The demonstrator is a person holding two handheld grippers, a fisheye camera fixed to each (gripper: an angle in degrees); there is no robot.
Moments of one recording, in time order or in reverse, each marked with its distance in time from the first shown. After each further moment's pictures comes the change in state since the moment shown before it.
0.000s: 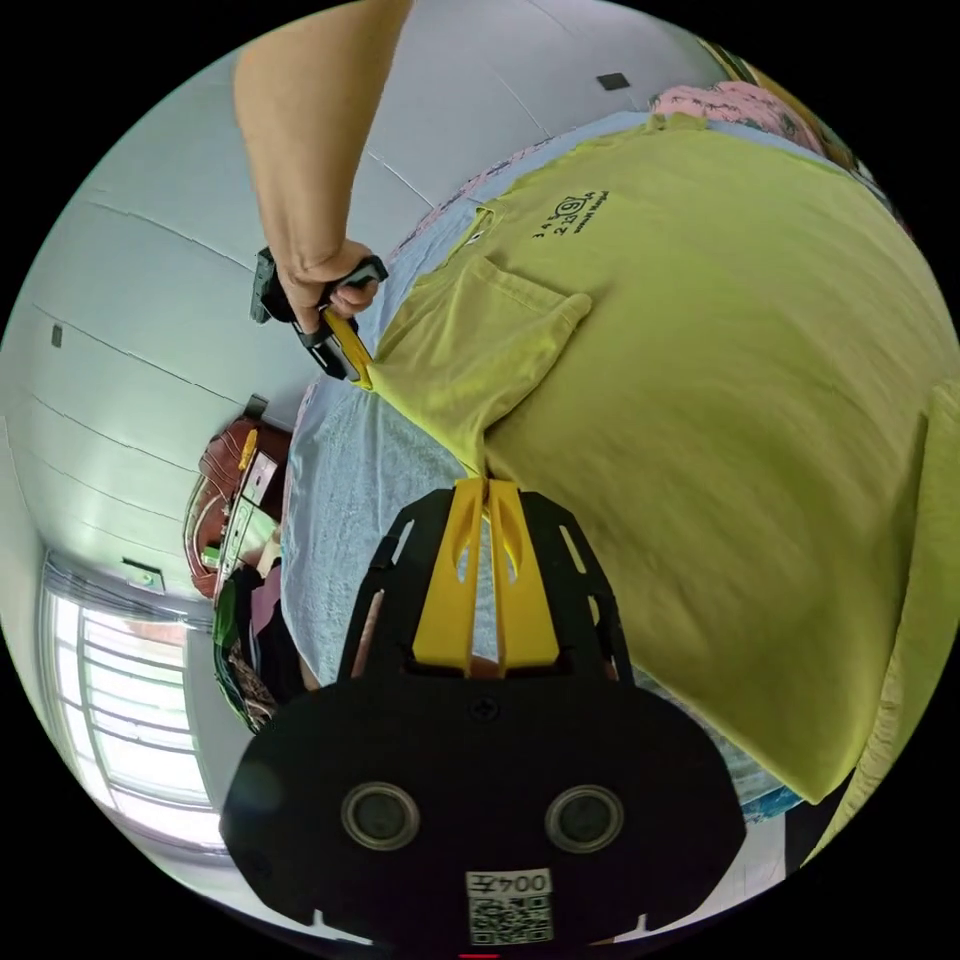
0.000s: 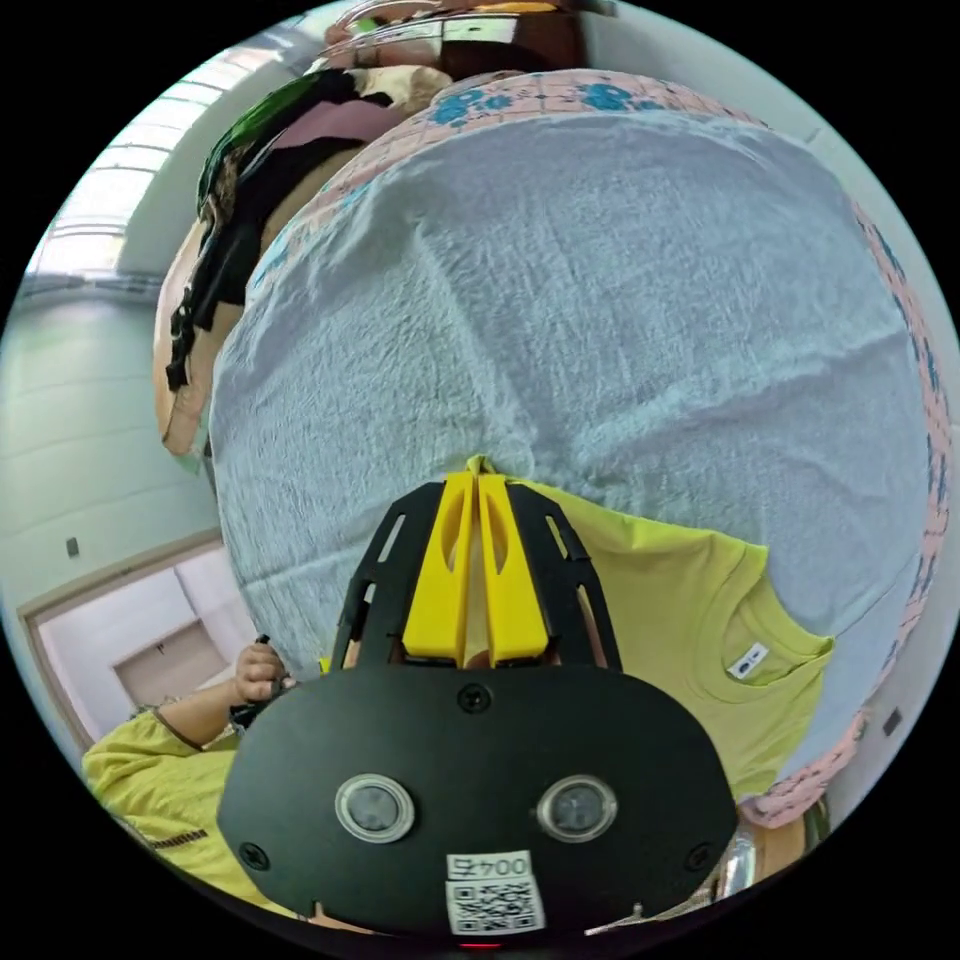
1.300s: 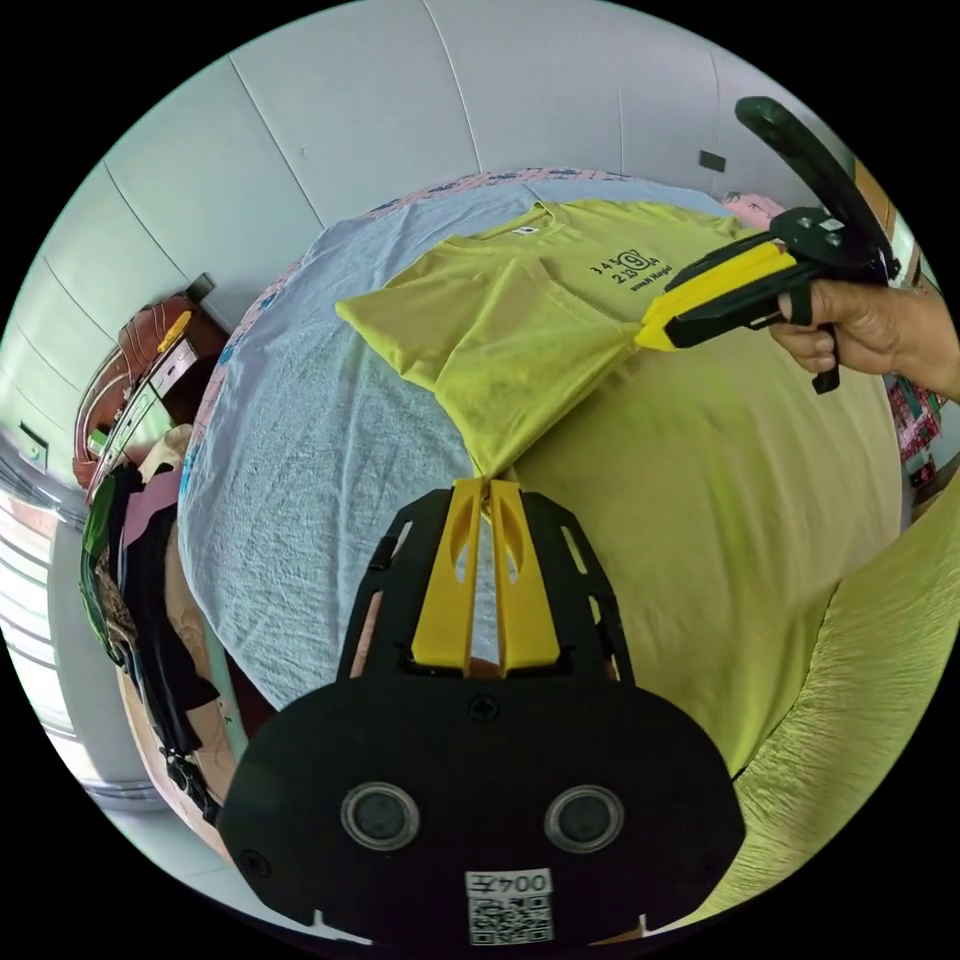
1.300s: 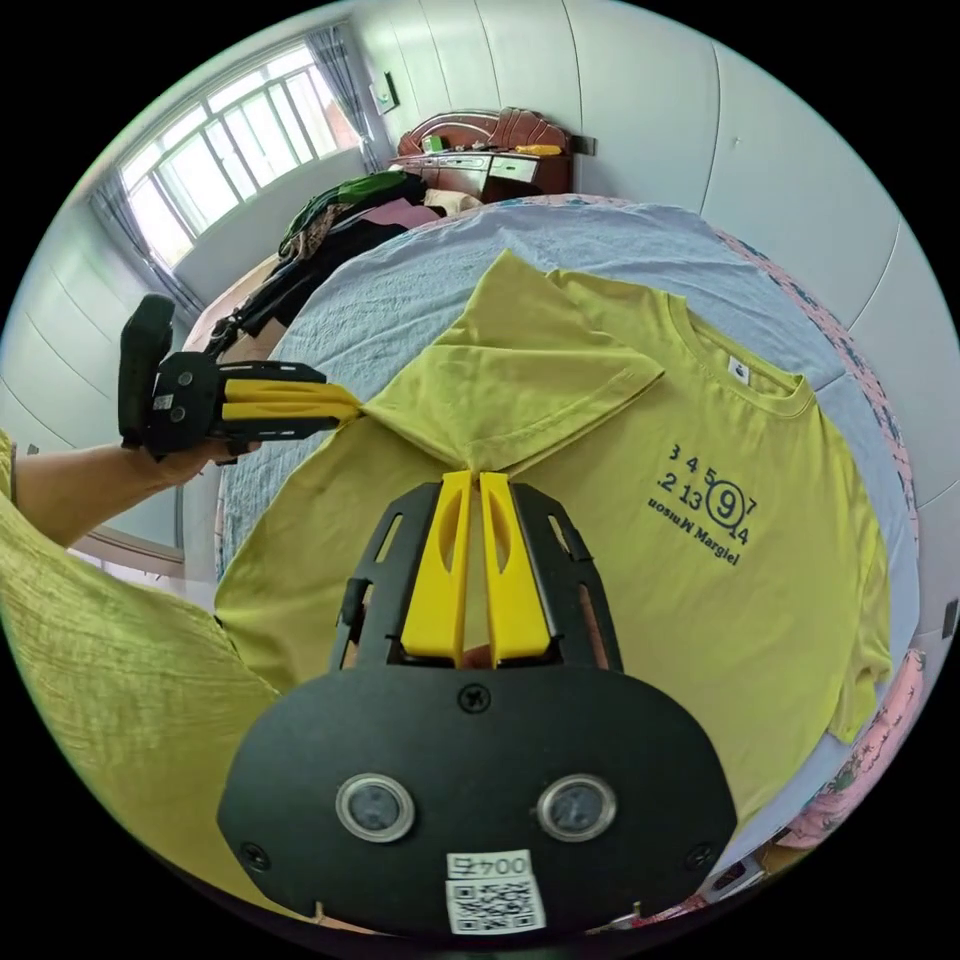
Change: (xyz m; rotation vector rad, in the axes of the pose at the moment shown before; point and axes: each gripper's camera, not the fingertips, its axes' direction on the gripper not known) left arm -0.115 -0.001 -0.025 -0.074 0.366 -0.310; right arm -0.029 0.385 0.012 0.501 0.124 -0.074
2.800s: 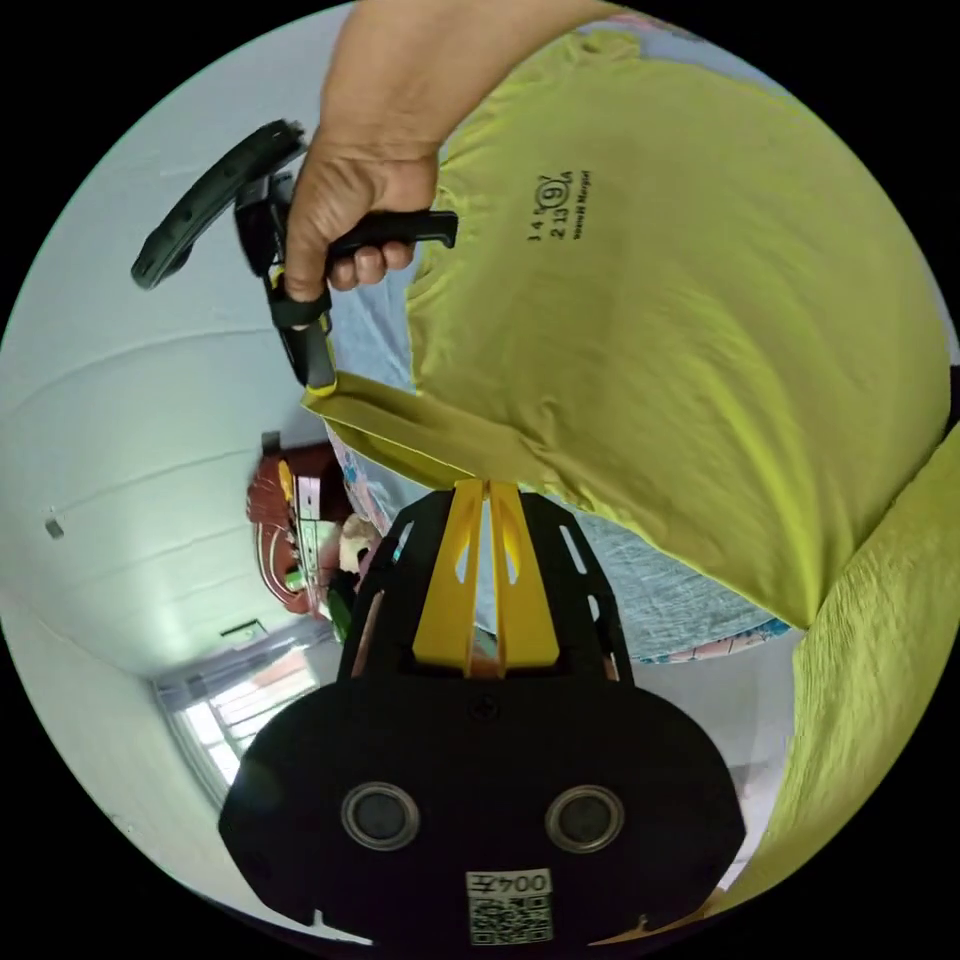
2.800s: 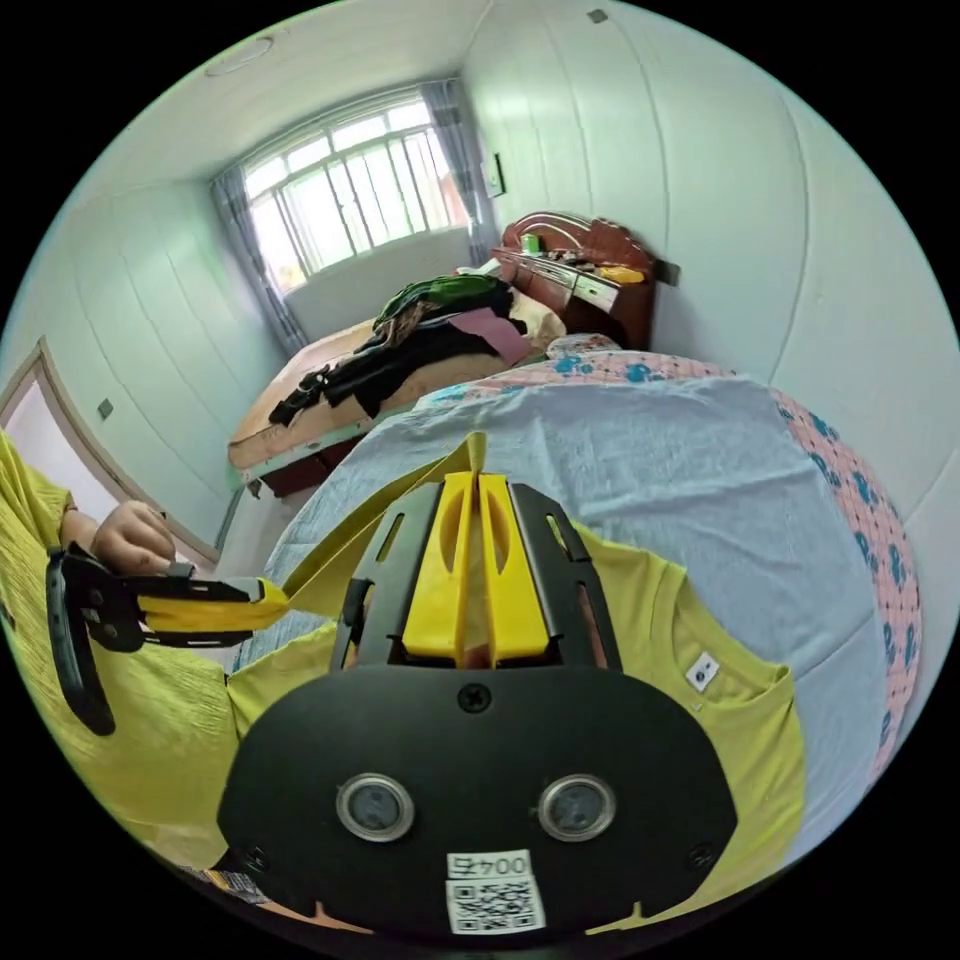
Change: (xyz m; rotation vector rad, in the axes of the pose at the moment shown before) left arm 0.013 -0.109 -0.069 -0.328 -0.487 0.627; right arm -0.020 -0.166 -0.040 0.254 -0.204 -0.249
